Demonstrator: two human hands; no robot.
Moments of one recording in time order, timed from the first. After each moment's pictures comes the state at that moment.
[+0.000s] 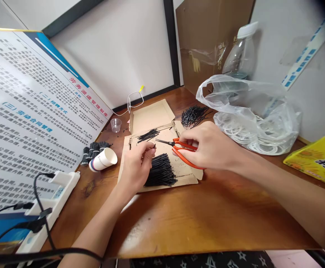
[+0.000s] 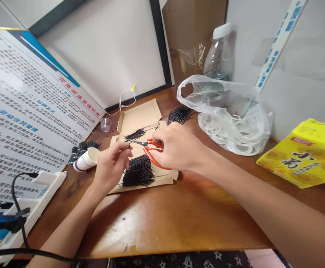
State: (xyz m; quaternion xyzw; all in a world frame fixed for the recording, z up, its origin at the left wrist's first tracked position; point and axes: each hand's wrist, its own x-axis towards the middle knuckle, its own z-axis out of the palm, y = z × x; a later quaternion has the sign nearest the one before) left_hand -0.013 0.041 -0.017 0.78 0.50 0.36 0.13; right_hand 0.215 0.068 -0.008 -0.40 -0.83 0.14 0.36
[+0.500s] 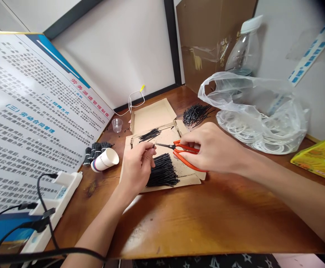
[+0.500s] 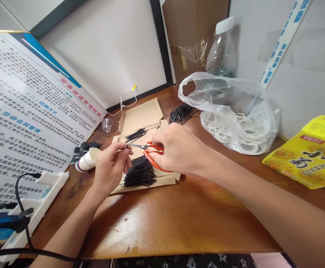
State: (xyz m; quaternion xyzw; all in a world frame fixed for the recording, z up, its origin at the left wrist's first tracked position) left_hand -0.012 0.038 -0.015 0.77 0.49 0.38 0.14; right_hand 0.215 0.065 -0.008 -0.39 -0.84 0.13 0.35
